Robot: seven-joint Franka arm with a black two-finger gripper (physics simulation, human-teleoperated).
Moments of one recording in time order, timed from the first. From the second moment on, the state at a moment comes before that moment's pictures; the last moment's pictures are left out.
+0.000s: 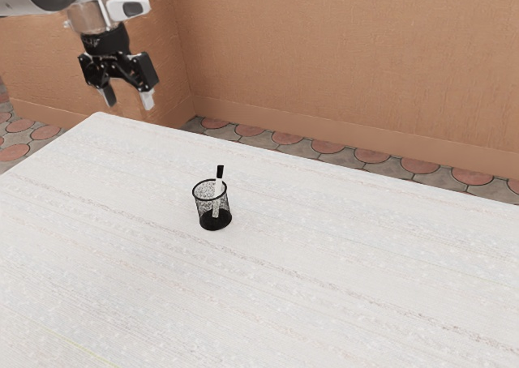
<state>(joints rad) 0.04 -0.02 0.06 -1.58 -0.07 1.58 0.04</state>
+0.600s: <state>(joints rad) -0.04 0.26 -0.02 -1.76 -0.04 2.02 0.04</state>
